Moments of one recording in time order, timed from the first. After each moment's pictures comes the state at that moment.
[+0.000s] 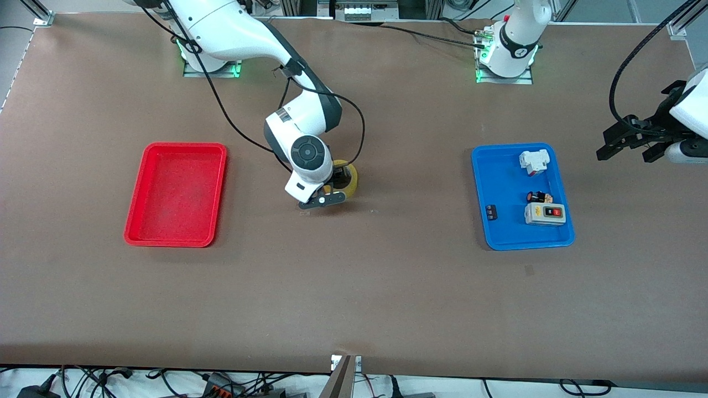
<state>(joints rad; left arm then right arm) 0.05 0.01 -0.04 -1.62 0.00 1.67 0.03 0.66 0.71 0.03 -1.59 0.08 2.13 0.43</state>
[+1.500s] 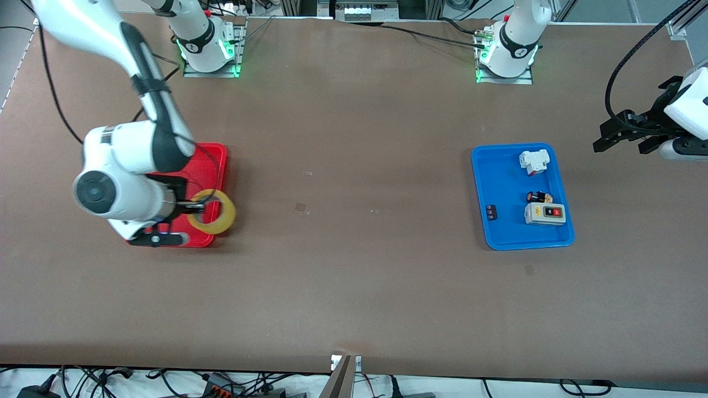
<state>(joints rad) 0.00 0.01 0.00 -1.61 -0.01 1.59 0.02 0.11 0.49 -0.02 -1.71 0.00 1.96 0.09</state>
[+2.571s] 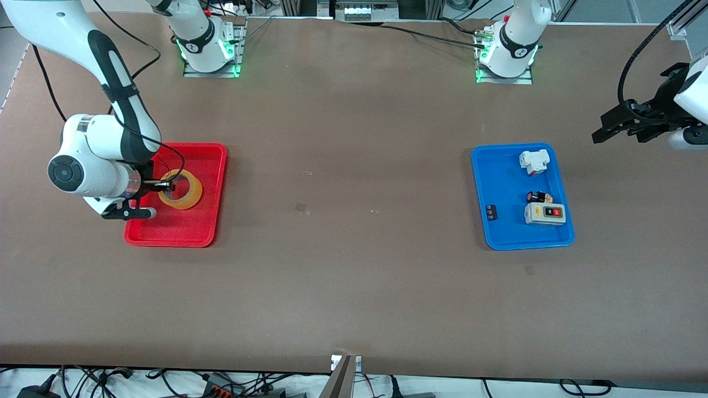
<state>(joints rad) 0.00 0.00 0.00 -1.58 -0.04 1.54 -0.06 -0.04 0.39 -0.01 -2.05 -0.06 2.20 -0.04</state>
